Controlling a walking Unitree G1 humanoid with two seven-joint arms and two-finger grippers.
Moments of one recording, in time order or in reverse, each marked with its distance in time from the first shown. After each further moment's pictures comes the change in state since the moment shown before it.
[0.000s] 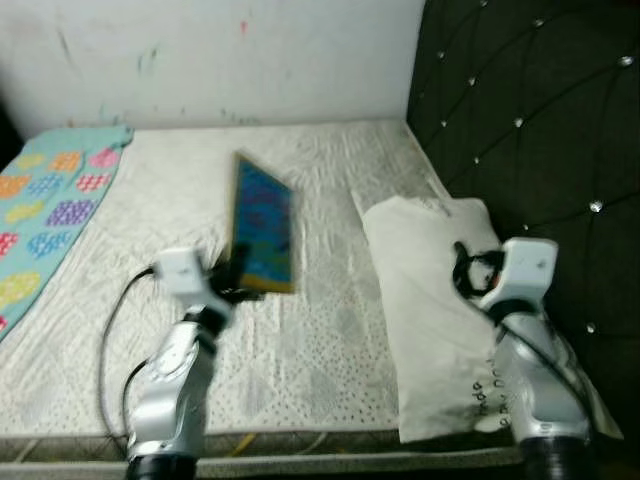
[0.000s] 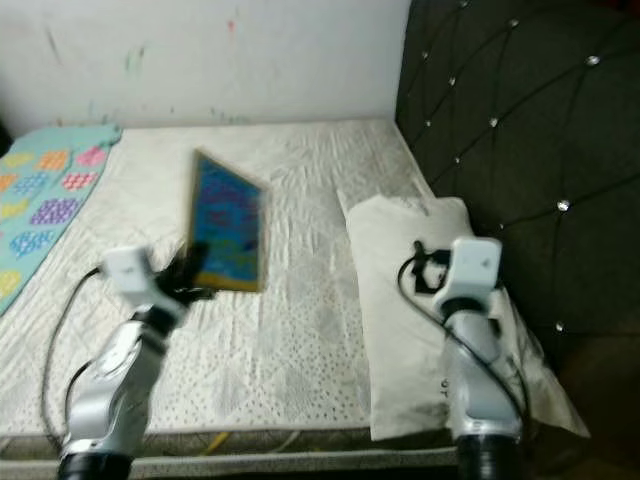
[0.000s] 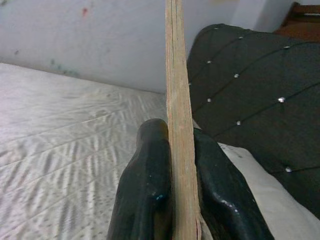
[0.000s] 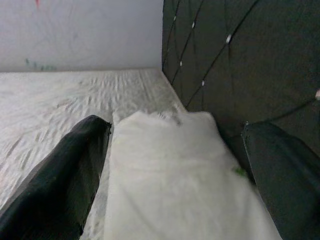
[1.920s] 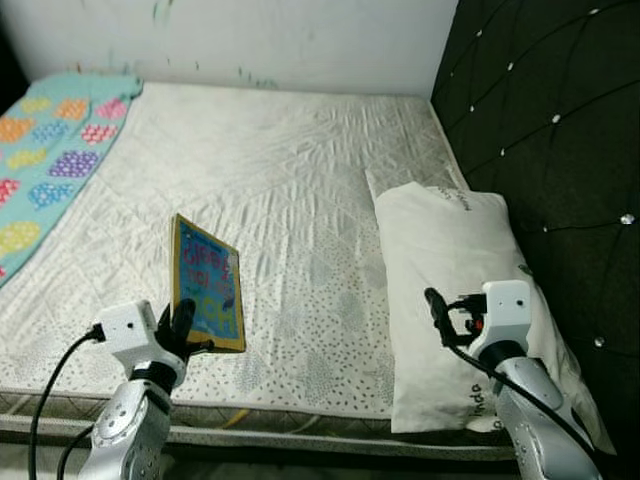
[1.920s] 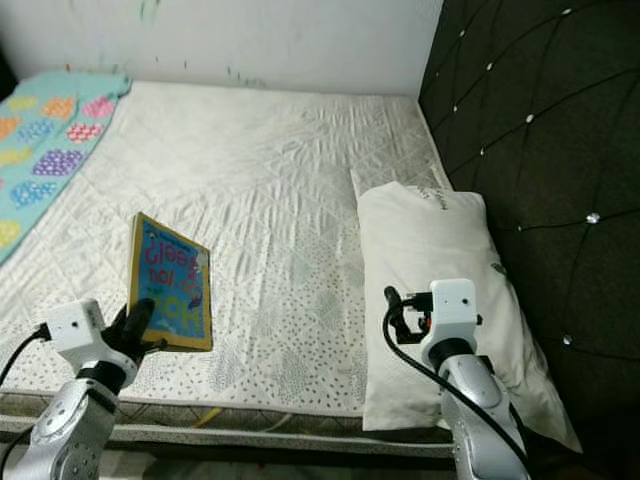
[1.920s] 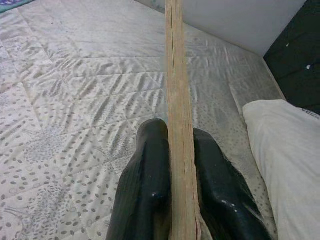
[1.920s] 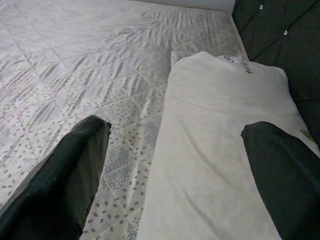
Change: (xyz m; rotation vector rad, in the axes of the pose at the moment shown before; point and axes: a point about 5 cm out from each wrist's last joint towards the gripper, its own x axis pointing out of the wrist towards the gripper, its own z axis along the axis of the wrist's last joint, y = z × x) left arm -0.066 0.044 -0.014 -0.012 0.148 0.276; right arm -0.046 0.007 -0.029 -0.018 0.180 0.214
